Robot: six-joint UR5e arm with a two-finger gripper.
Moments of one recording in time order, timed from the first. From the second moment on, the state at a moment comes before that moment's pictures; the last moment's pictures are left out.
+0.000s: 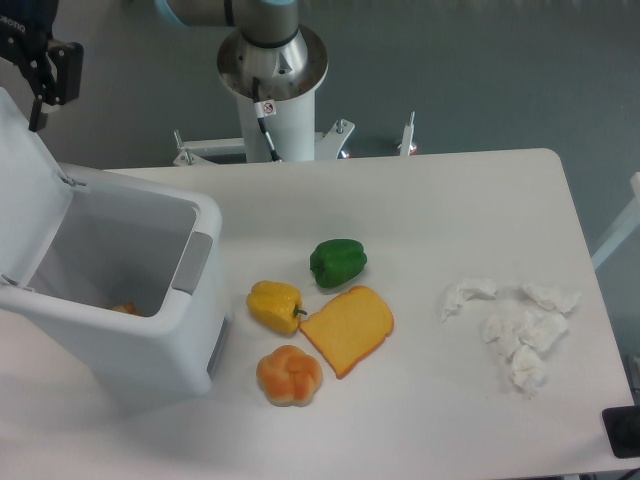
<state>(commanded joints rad) 1.98 -1.45 -1.58 -1.16 1.19 0.20</state>
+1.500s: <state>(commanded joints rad) 2.10 -1.52 -1.50 -1.14 1.34 0.13</state>
